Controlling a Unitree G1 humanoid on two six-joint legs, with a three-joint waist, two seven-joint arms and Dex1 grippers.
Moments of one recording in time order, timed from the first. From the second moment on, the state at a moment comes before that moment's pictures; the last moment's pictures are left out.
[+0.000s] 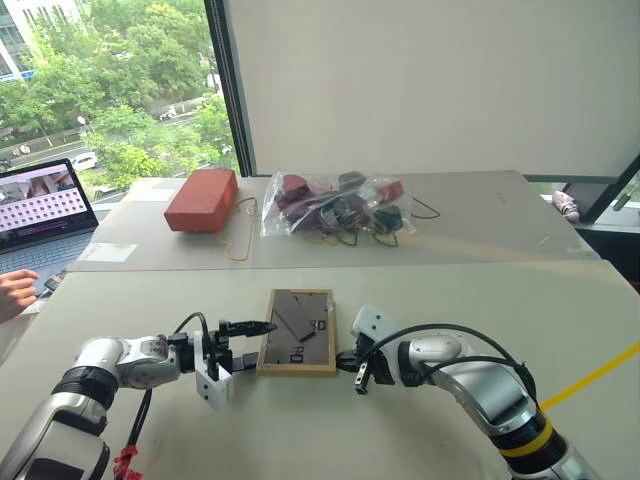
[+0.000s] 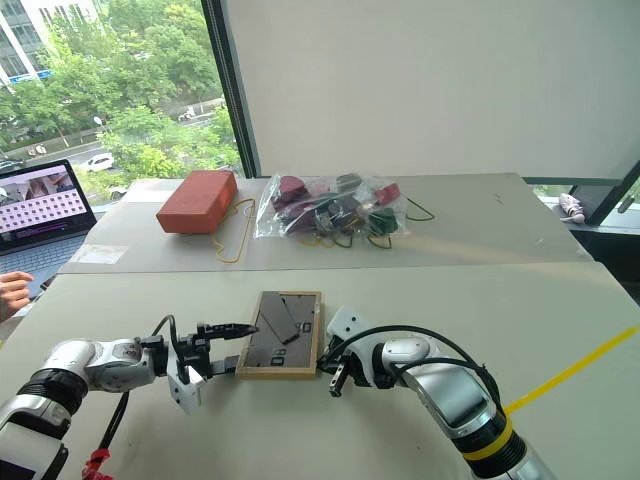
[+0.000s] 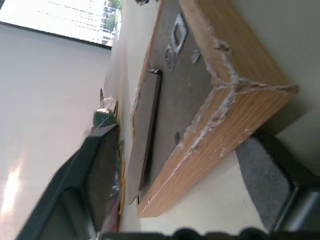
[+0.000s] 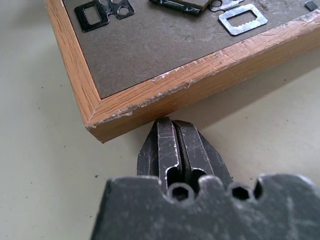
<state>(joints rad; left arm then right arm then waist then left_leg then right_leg) -0.59 0.80 -0.37 0.80 1.08 -1.41 0.25 -0.40 -0.50 0.39 -0.36 0.23 0.92 0.74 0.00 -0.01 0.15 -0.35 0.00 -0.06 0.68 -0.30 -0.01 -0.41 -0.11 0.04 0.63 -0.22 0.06</state>
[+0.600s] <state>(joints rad) -0.57 0.83 -0.45 0.75 1.06 -1.37 0.38 -0.70 -0.52 0.16 -0.06 0.30 0.91 0.78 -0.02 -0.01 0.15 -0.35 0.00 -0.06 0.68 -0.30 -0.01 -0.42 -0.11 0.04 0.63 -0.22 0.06</state>
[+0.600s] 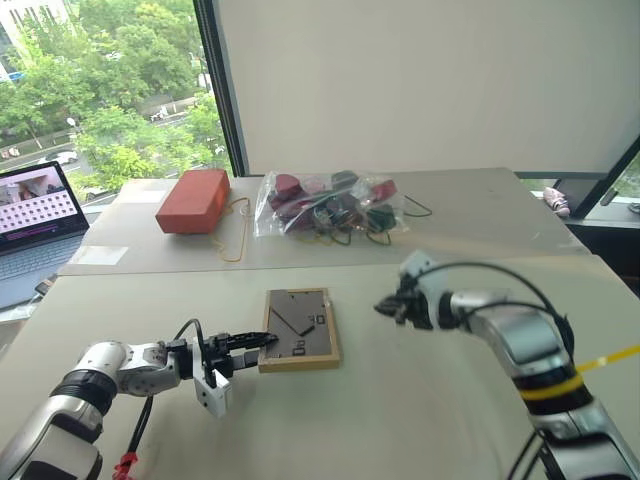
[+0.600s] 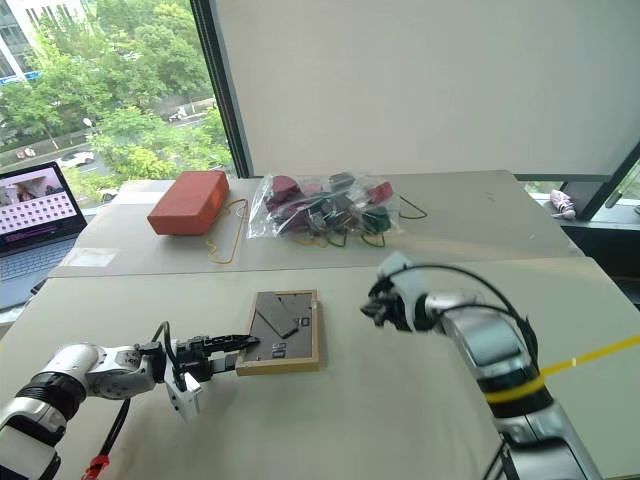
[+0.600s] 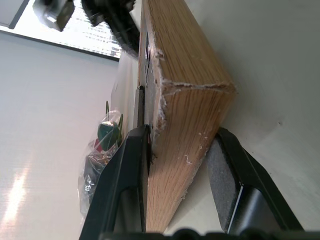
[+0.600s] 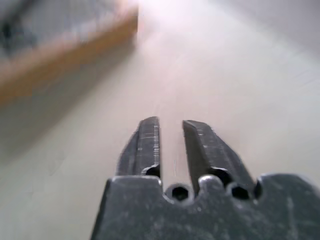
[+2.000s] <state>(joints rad) -0.53 0.82 -0.46 0.67 0.99 -1.32 0.34 -0.82 -0.53 0.24 0.20 0.36 0.98 1.02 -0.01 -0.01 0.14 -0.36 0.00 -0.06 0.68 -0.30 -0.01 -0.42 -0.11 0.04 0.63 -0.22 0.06</state>
